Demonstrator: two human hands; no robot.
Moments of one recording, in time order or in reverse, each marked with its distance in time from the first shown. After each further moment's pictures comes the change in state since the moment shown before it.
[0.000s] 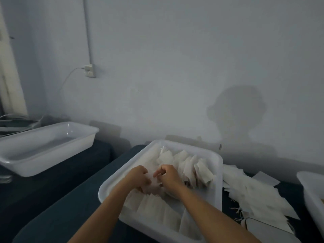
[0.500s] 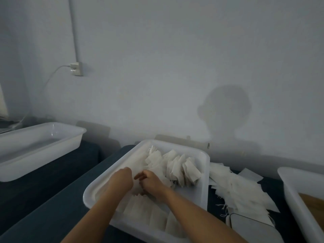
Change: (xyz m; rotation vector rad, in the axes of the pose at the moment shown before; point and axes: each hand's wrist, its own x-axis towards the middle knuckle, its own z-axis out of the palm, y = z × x) left_hand 0.009 -0.007 0.015 0.534 0.224 -0.043; right_hand -0.007 0.001 0.016 0.195 -0.253 0.137
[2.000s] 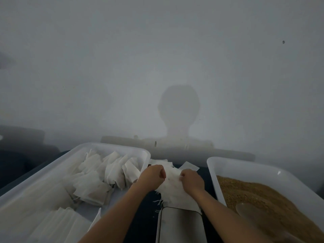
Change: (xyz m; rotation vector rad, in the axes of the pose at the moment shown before) left_hand -0.046 0.259 0.006 -0.522 -0.070 0.697; right_hand -0.144 0.081 -0.254 -0.884 0.675 0.295
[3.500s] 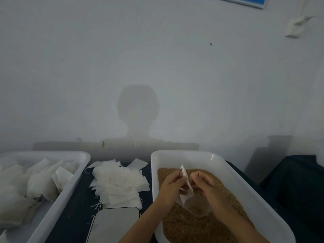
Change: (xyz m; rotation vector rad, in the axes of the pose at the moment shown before) left_hand -0.030 0.208 0.117 -1.102 -0.213 0.158; right_hand -0.127 0.166 -0.113 1.097 0.158 -0.084
